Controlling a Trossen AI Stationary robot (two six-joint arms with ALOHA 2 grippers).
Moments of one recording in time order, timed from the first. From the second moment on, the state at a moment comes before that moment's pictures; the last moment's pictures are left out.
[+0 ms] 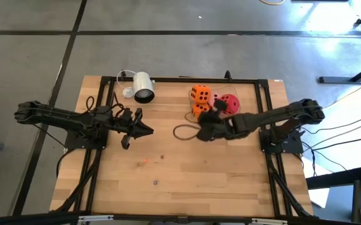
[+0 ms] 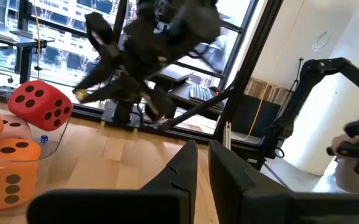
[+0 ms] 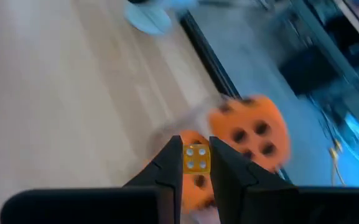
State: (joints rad) left arm 0.03 0.74 0.35 0.53 0.15 -0.32; right arm 0.22 1.55 1.23 -0.68 0.83 0.25
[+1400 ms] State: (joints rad) left arm 0.03 0.74 0.35 0.52 0.15 -0.31; right arm -0.14 1.65 1.23 -0.94 0.40 0.30
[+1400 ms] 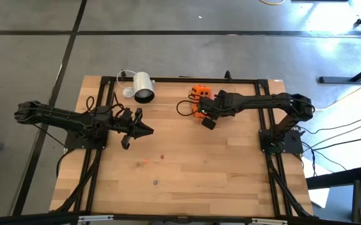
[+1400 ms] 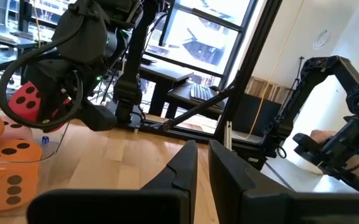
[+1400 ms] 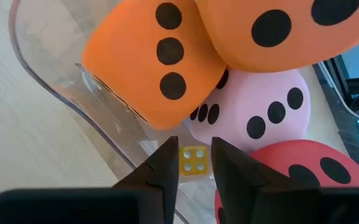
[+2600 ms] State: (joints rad) left arm 0.03 0.74 0.35 0.50 0.15 -0.30; right arm 0.11 1.52 1.23 -0.49 0.51 0.15
